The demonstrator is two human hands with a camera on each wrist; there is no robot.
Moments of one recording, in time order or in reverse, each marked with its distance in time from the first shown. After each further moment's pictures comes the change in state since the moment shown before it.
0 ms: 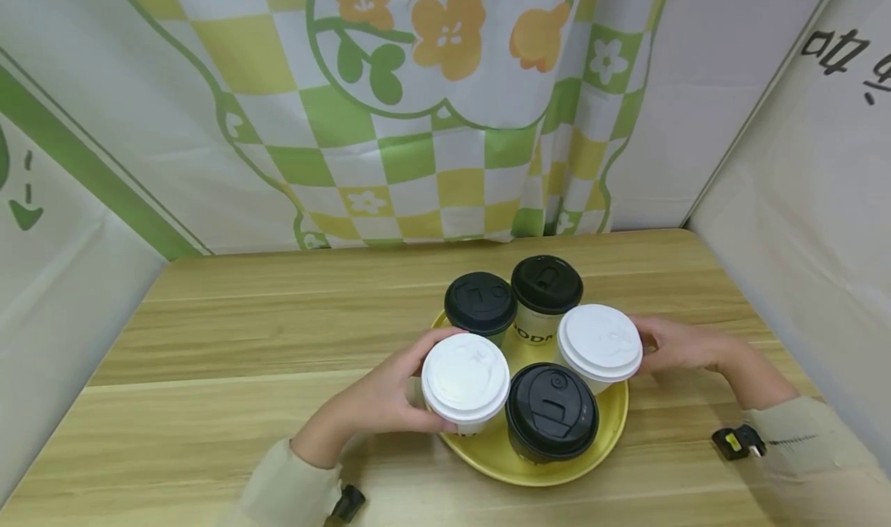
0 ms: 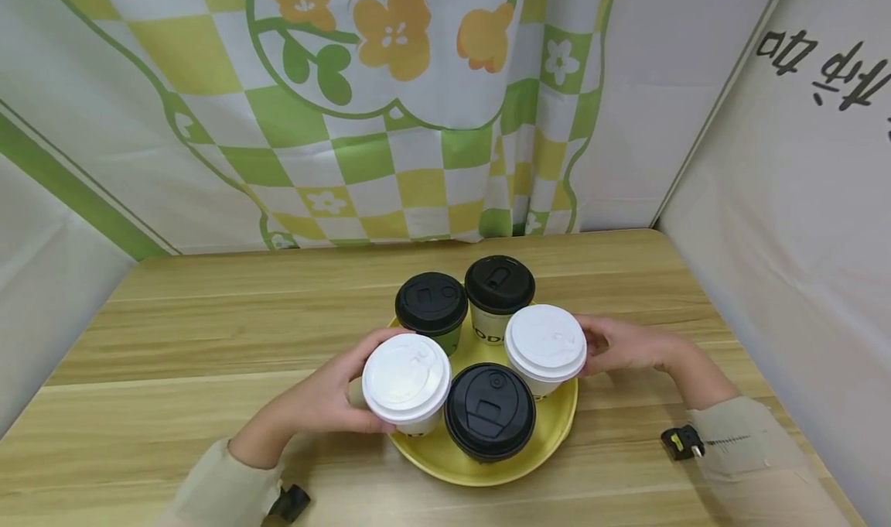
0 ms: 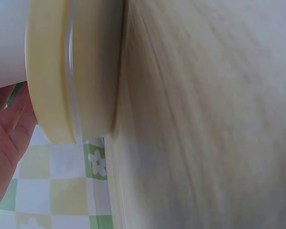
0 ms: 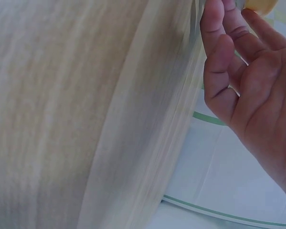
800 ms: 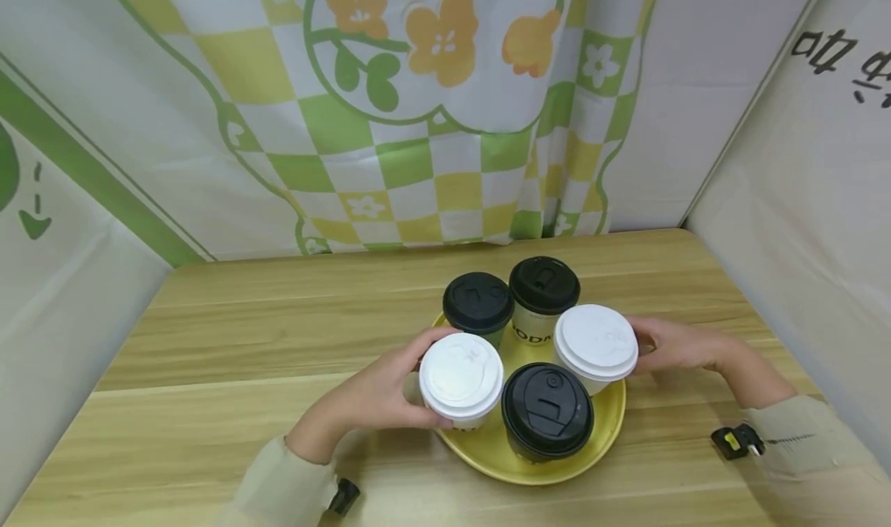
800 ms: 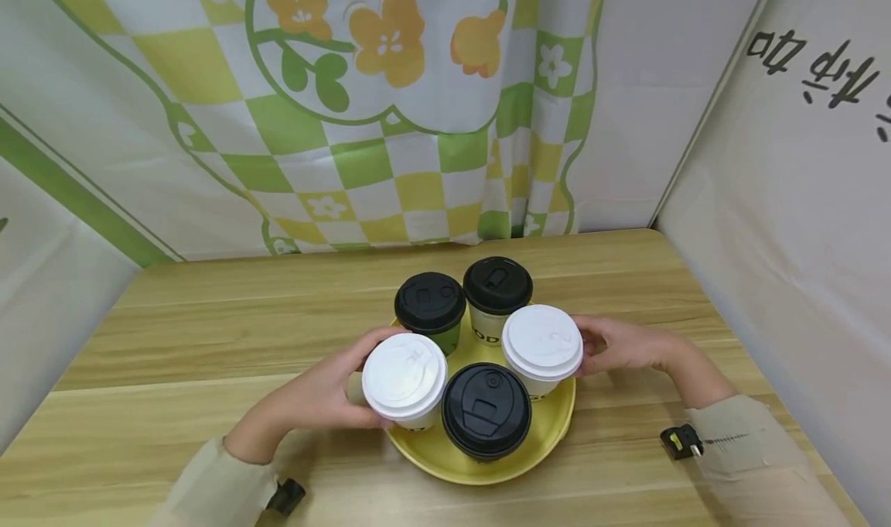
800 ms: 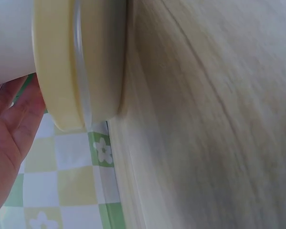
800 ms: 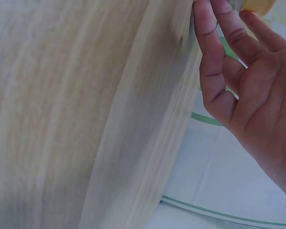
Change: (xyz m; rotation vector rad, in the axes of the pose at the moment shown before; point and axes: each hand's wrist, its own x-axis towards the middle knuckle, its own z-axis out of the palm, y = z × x) left_hand -0.001 0.007 -0.009 0.136 -0.043 -0.026; right_hand -0.001 0.000 0.001 0.009 0.001 -0.005
